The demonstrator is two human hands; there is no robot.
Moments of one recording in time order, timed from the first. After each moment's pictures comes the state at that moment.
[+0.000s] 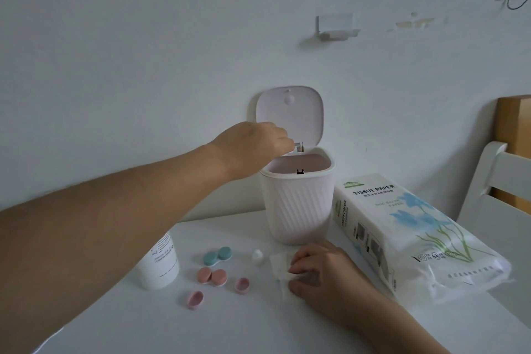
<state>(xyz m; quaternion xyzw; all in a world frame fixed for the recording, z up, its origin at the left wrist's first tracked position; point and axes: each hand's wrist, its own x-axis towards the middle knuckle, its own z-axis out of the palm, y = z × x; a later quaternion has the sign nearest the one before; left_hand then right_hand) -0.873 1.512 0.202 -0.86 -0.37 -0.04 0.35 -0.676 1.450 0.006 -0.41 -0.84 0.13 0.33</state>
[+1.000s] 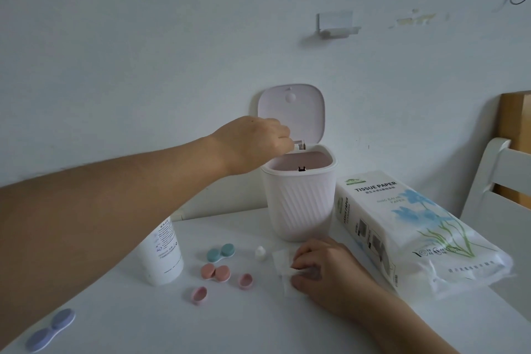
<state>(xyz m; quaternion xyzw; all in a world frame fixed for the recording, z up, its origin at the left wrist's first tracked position) -0.876 1.506 0.213 -0.84 -0.34 0.03 0.42 -0.676 1.451 0.007 -0.42 -0.84 0.14 0.31</state>
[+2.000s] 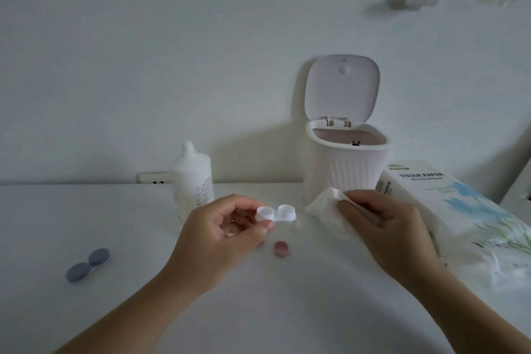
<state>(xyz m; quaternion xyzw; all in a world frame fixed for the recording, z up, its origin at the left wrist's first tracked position) -0.946 1.350 0.056 -0.61 -0.47 -0.58 -0.28 -0.693 1.420 0.055 -0.45 -0.72 0.16 0.50</state>
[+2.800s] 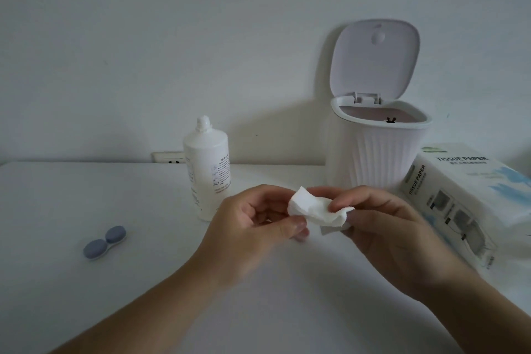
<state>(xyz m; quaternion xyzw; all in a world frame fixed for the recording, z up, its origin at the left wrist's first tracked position) -0.935 1.353 0.047 -0.57 -0.40 -0.58 -0.42 -0.723 1.413 0.049 -0.14 -0.60 0.67 0.42</state>
